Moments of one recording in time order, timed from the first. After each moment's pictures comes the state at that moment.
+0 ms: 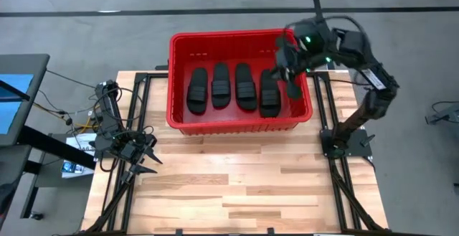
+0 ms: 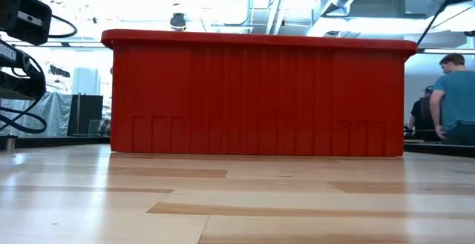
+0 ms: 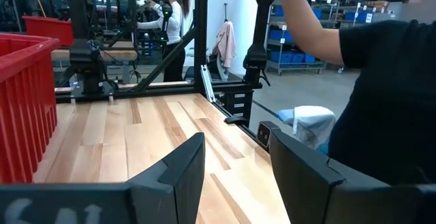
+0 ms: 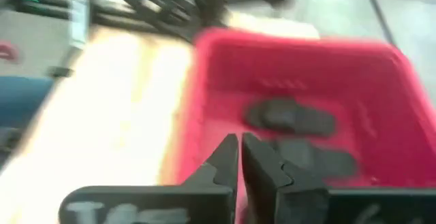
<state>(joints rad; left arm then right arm) -1.16 0.03 0.01 0.09 -0.74 -0.03 -0.33 1.58 2.24 -1.34 -0.30 -0.42</state>
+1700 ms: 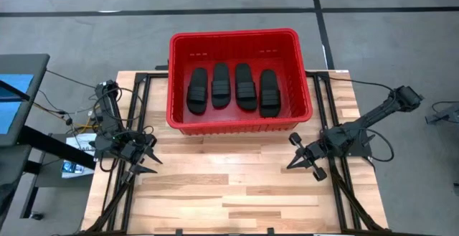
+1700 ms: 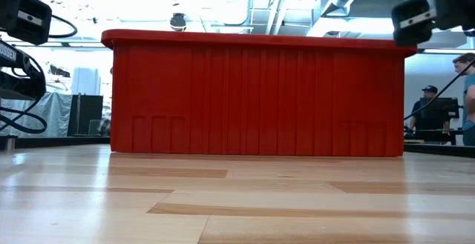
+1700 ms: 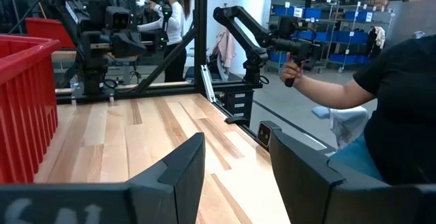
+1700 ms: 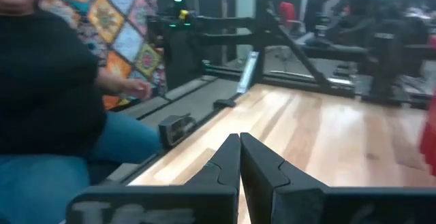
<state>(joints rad) -1.16 0.03 0.01 0.09 -0.74 -0.03 0.48 0.68 0.10 0.53 -0.07 -0.03</state>
